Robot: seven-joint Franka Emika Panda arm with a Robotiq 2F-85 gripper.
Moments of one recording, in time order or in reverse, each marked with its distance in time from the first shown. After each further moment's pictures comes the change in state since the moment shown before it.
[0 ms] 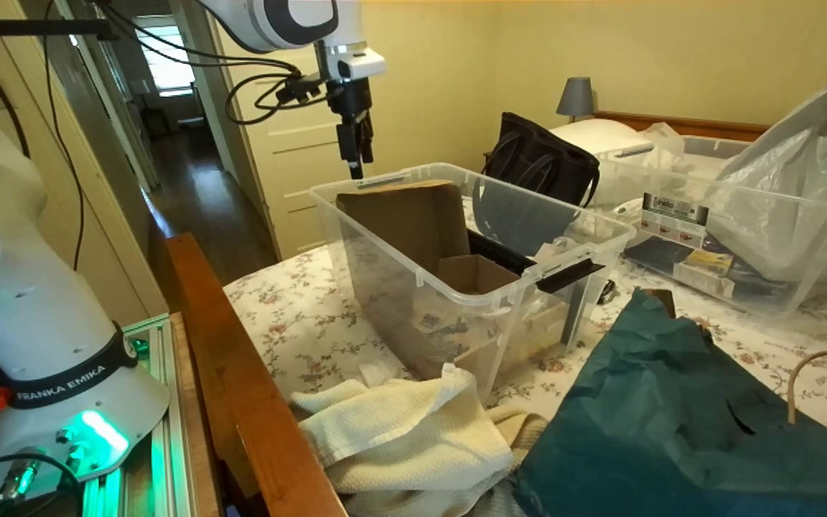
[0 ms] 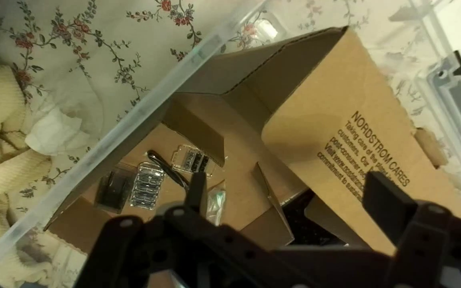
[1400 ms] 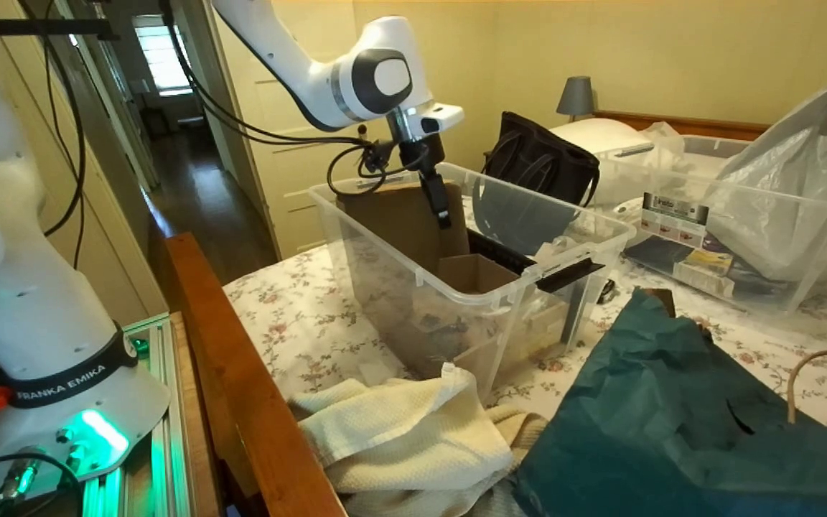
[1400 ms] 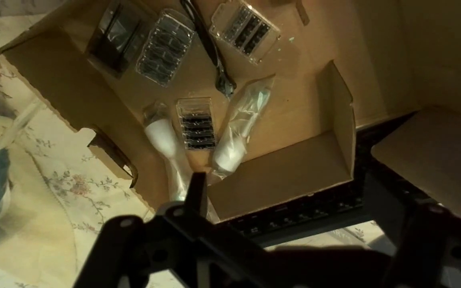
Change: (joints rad) arm 0.018 0.327 -0.216 0.116 -0.373 0.281 -0.163
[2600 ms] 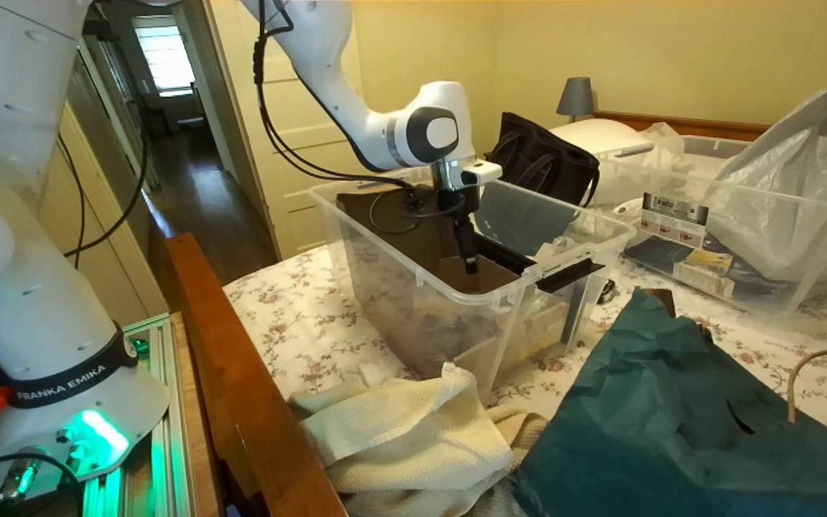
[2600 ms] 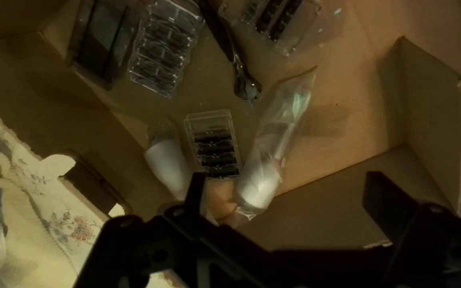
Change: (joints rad) arm 0.055 0.352 -0.107 0.294 0.058 -0.088 0.023
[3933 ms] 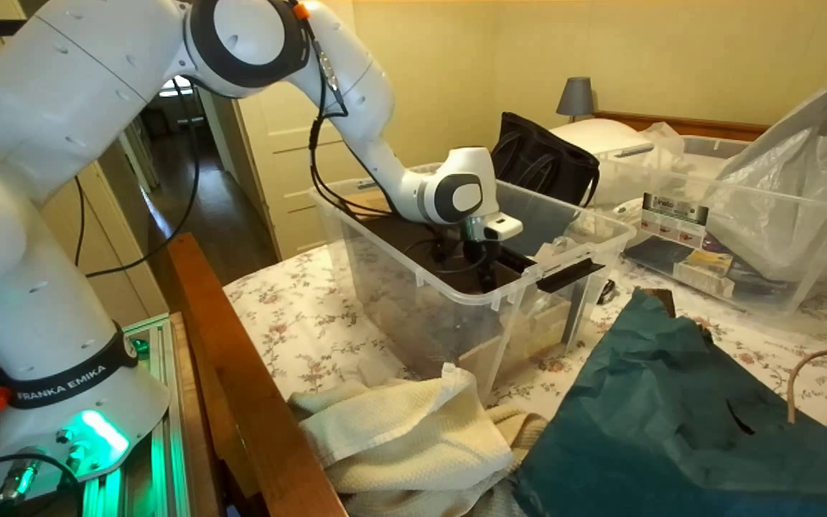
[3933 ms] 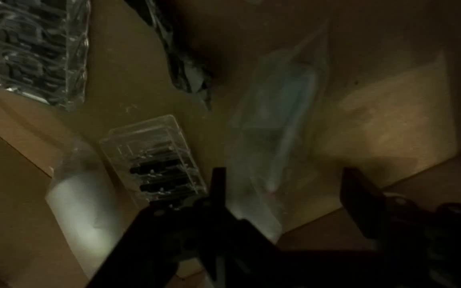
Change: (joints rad) arm 0.069 0.365 -0.118 0.298 0.157 0.069 0.012
